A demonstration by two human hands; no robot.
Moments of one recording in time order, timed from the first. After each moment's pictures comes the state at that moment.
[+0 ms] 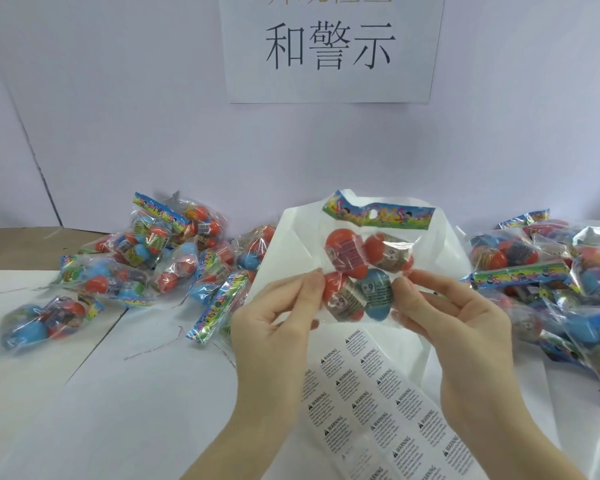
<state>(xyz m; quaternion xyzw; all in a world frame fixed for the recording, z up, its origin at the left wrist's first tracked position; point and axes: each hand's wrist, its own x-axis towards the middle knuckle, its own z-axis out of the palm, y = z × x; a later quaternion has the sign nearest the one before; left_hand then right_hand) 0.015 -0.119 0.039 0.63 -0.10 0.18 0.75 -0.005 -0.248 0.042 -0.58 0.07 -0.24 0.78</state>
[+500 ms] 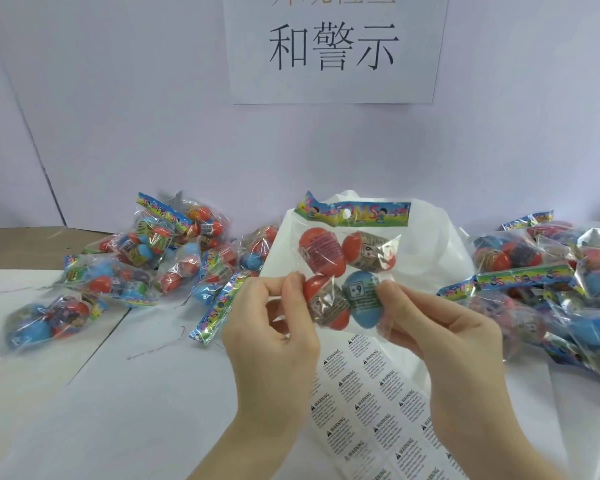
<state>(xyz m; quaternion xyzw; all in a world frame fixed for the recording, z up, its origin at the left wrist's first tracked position) 0.018 -0.119 0.028 0.68 -0.06 0.36 0.63 -0.012 -0.234 0.043 -0.59 0.04 -0.22 0.78</state>
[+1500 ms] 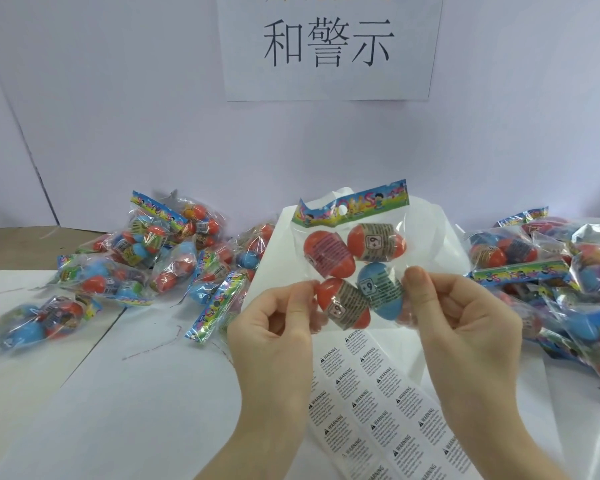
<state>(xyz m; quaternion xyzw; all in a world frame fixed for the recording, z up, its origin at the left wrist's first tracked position) 0.012 -0.124 0.037 0.60 0.00 0.18 0.78 -0.007 -0.236 0.042 -0.65 0.05 -0.38 0.66</state>
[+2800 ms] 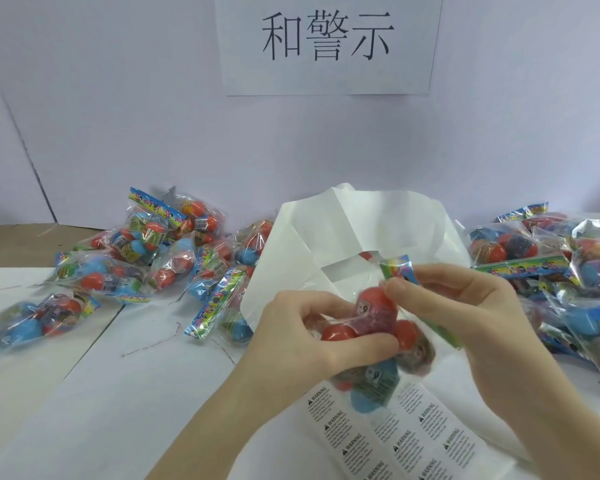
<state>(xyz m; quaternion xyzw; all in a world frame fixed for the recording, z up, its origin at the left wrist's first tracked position) 0.013 -0.106 0.053 0.75 -0.20 -0.07 0.62 -0.013 -0.265 0.062 -0.68 -0.03 -0.14 0.72</state>
